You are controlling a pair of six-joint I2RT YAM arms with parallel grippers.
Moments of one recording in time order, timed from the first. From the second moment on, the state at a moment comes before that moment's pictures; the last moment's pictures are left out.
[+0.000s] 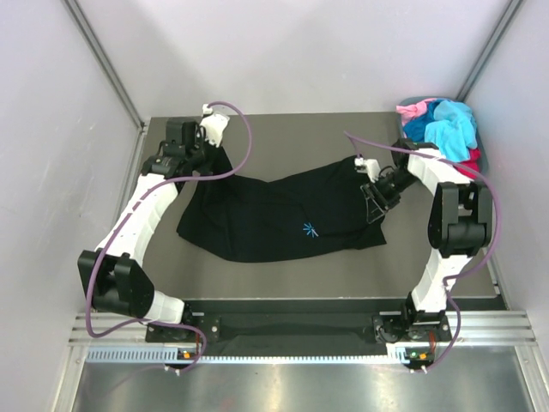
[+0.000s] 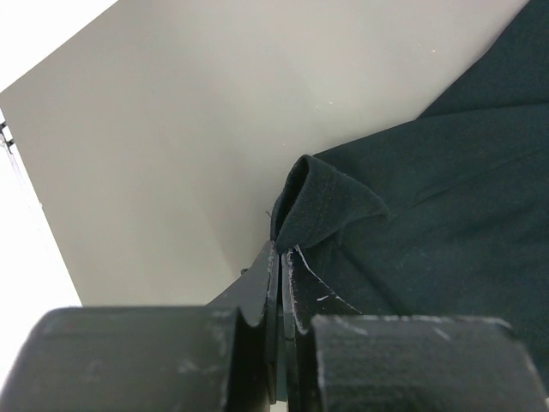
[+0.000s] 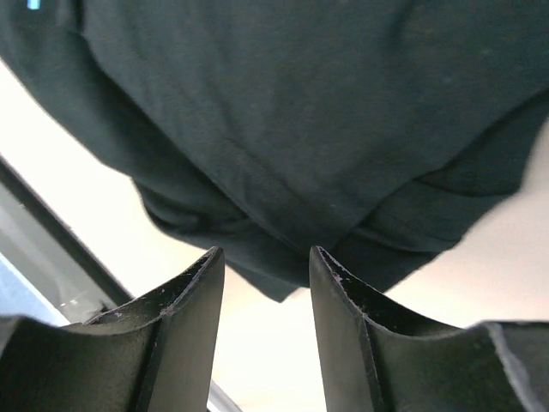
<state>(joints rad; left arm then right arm) -0.20 1.43 1.33 -0.50 0.09 0.34 0.03 1.88 1.40 -1.11 -0.52 -0.71</state>
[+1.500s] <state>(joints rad) -0.20 1.40 1.44 -0.54 0.06 0.37 0.03 1.69 1.83 -1.00 -0.42 -0.62</state>
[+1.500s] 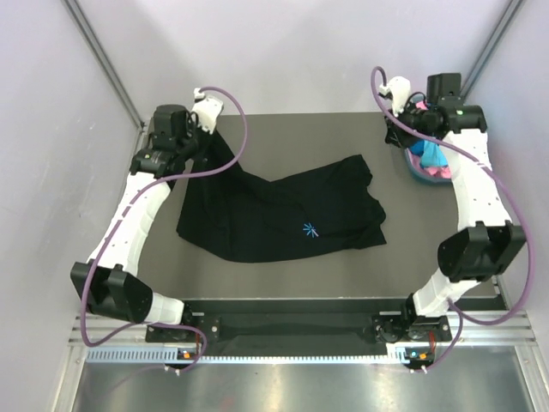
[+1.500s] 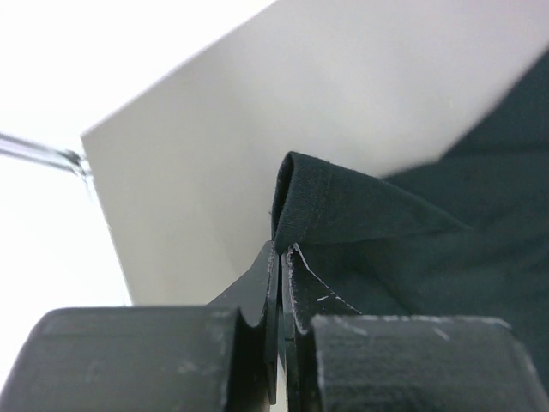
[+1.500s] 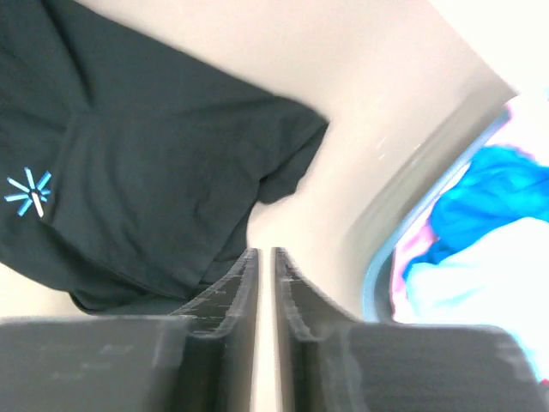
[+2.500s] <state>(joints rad) -0.20 1.38 1.37 -0.54 0.13 0.34 0.03 1.89 1.32 -1.13 -0.32 -0.71</state>
